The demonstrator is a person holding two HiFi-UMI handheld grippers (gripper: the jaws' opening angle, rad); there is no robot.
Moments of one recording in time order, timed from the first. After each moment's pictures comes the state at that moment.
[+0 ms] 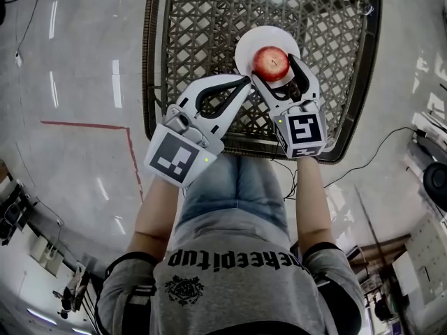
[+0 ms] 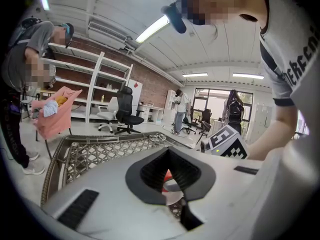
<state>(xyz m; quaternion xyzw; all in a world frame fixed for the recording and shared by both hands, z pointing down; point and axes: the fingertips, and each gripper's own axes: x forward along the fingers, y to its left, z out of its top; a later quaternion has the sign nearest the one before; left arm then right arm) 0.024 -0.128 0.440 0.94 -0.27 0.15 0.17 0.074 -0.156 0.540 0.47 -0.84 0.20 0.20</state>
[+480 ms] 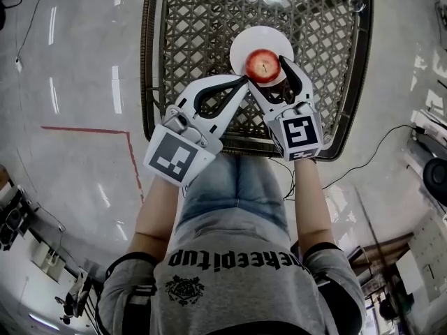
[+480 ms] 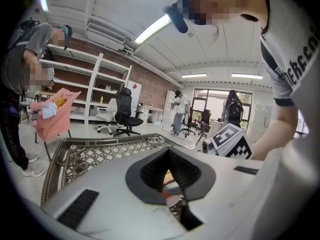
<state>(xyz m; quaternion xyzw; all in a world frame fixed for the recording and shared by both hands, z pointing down) 0.032 -0.124 0.431 0.94 -0.26 0.15 0.16 0.067 -0.146 0.523 0.45 -0.85 0.19 0.19</state>
